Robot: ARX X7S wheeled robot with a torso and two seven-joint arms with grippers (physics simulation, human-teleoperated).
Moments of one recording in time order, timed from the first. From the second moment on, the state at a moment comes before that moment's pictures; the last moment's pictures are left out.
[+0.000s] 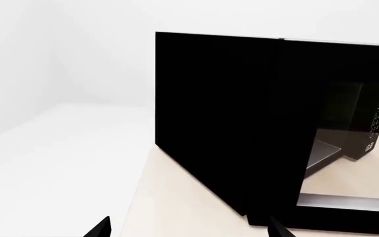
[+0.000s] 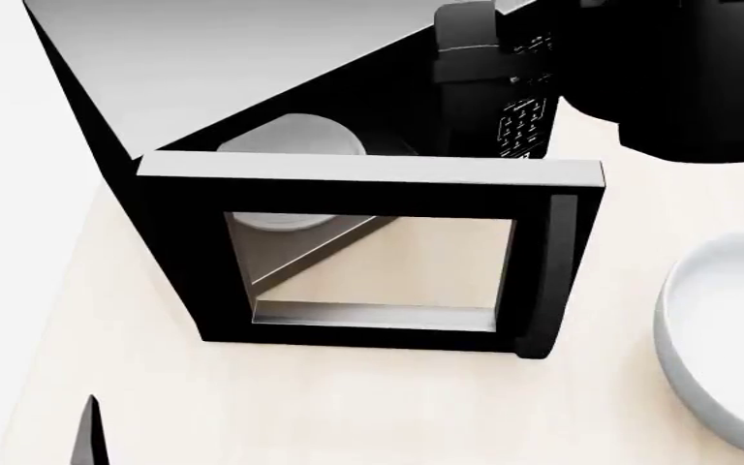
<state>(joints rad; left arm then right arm) 0.08 -0.38 0.27 0.38 -0.33 0.01 -0.40 1.68 0.46 -0.53 0.44 1.65 1.41 0.95</state>
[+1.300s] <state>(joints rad) 0.08 -0.39 0.28 0.42 -0.34 0.00 -0.42 1.60 0.53 -0.59 0.46 1.94 1.45 1.12</state>
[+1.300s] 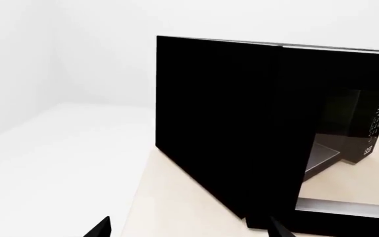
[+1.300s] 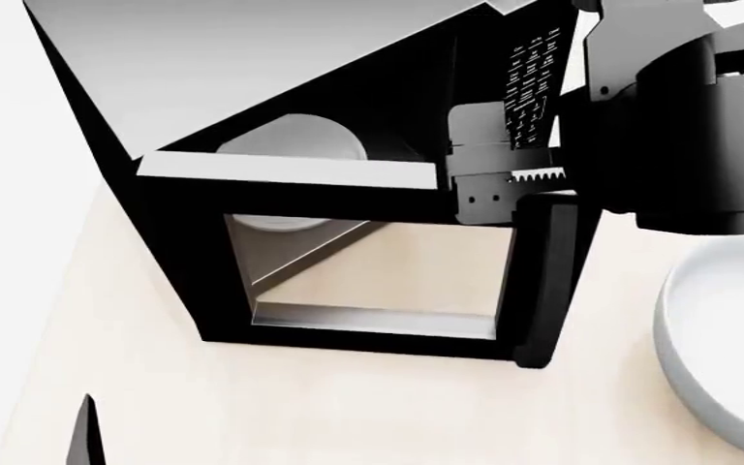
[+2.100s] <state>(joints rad) 0.08 -0.40 0.28 0.41 -0.35 0.00 -0.43 1.57 0.59 -0.68 0.30 2.20 1.39 1.32</state>
